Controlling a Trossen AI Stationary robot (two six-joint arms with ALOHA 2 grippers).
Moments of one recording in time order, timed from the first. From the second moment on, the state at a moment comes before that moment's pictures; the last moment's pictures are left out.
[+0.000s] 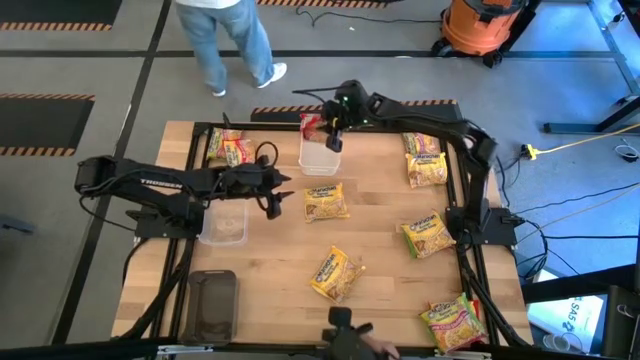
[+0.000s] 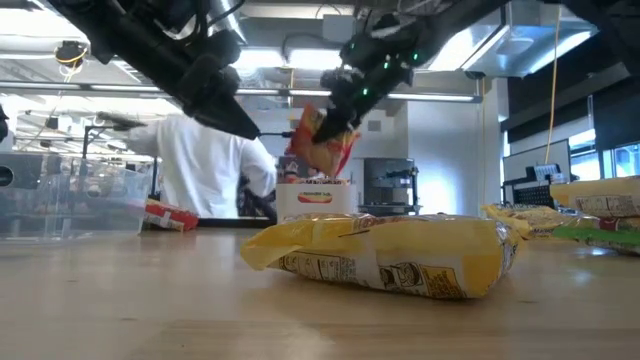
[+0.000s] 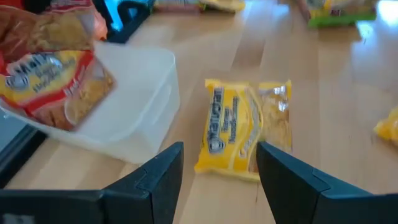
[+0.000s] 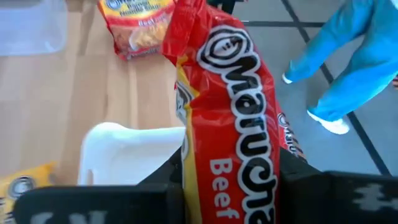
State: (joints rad) left arm 0.13 1.15 0.57 0.05 -0.22 -0.02; right arm -0.58 1.95 1.59 -0.31 -0.24 -0.39
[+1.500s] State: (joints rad) left arm 0.13 1.15 0.57 0.07 -0.22 -0.05; right arm -0.58 2.11 1.59 -0.19 -0.03 -0.43
